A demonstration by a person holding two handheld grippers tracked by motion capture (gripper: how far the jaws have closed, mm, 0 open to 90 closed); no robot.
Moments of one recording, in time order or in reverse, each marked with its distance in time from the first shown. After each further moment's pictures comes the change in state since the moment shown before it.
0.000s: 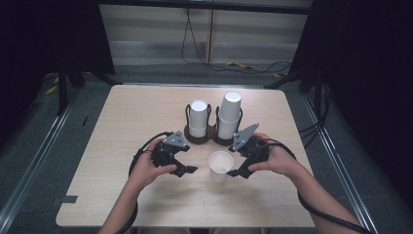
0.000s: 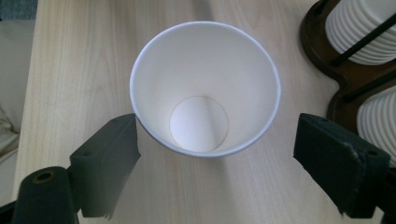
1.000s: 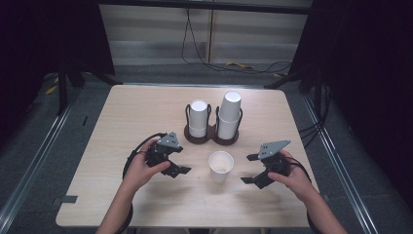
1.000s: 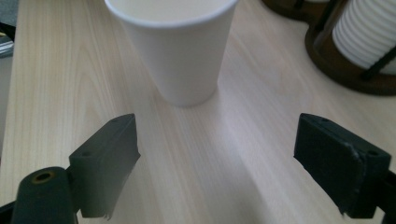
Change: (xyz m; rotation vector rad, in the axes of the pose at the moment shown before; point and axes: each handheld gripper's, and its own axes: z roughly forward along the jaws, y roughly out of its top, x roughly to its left) left arm 0.004 -0.014 -0.009 0.037 0.031 -0.025; right arm 0.017 -0.083 -0.005 -0.190 -0.099 0.215
